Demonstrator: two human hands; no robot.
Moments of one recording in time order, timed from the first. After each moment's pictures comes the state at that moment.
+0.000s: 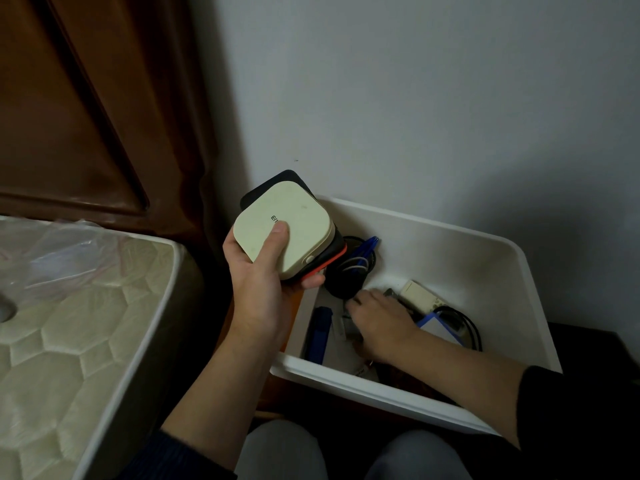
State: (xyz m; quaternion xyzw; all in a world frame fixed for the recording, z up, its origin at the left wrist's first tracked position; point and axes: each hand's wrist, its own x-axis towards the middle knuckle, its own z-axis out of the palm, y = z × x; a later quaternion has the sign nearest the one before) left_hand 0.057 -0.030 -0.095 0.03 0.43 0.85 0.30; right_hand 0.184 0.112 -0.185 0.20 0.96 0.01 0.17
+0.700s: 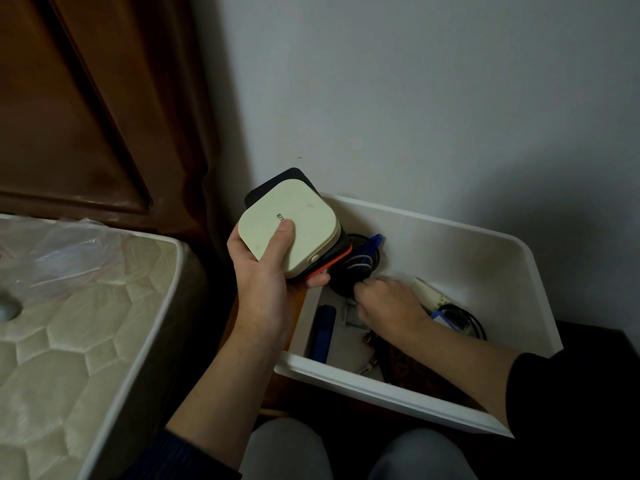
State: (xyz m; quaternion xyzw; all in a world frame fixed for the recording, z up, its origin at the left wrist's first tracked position) left_hand 0.056 -0.030 -0.098 0.04 0.43 0.85 0.30; right_hand 0.178 0.127 -0.178 0.19 0.98 0.04 0.06
